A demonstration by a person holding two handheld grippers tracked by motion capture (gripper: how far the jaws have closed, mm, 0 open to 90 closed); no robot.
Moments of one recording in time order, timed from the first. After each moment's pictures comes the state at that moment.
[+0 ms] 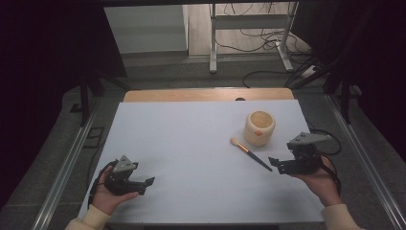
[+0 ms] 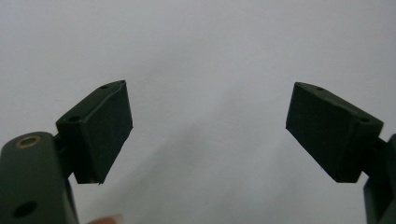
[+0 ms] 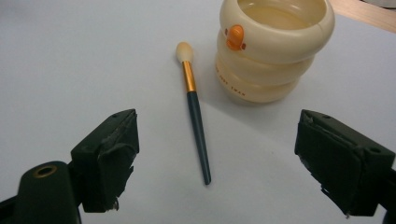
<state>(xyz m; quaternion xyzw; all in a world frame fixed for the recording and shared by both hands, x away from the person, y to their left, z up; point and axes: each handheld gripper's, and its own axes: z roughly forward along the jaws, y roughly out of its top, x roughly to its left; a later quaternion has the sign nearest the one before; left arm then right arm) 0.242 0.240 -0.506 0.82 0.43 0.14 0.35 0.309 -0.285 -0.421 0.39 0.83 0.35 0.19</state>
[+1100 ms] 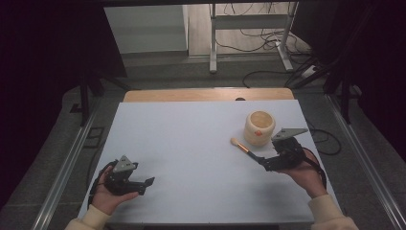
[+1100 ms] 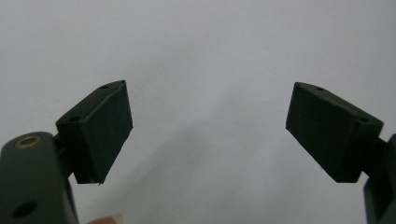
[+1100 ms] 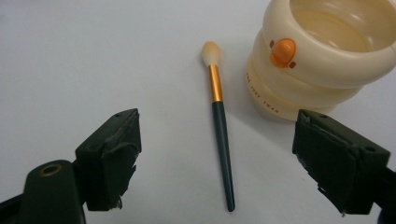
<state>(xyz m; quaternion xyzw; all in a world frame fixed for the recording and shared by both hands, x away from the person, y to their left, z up) 0.242 0.240 -0.506 0.82 0.43 0.14 0.34 0.327 -0.247 -0.425 0.36 0.87 0.31 0.16</state>
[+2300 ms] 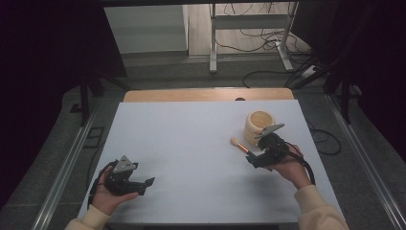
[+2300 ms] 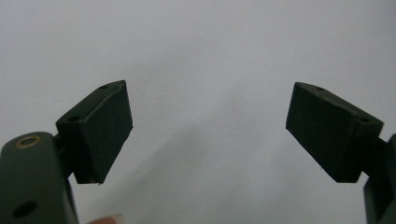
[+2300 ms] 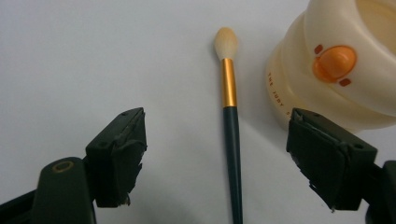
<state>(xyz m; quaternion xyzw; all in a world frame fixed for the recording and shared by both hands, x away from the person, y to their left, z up) 0.241 0.240 -0.506 0.82 0.43 0.15 0.34 0.352 -0.214 -0.444 0.34 0.90 0.25 0.15</state>
